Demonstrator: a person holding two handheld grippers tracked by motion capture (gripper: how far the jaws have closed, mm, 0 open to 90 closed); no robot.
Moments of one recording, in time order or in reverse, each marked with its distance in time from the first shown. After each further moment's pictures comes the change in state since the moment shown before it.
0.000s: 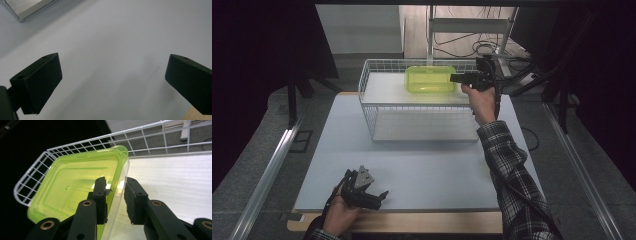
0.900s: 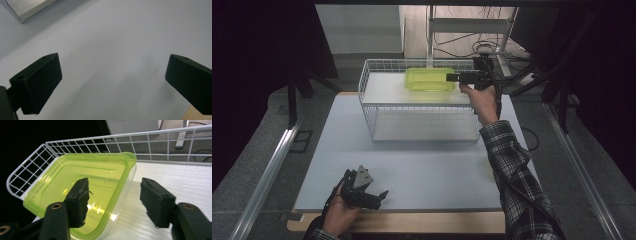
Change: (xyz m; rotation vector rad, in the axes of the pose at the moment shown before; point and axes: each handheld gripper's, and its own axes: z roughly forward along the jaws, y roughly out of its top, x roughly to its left) left arm 0.001 0.000 -0.002 -0.014 -0.006 -0.010; right arm 0.008 0.002 -0.004 0.006 -0.021 -0.116
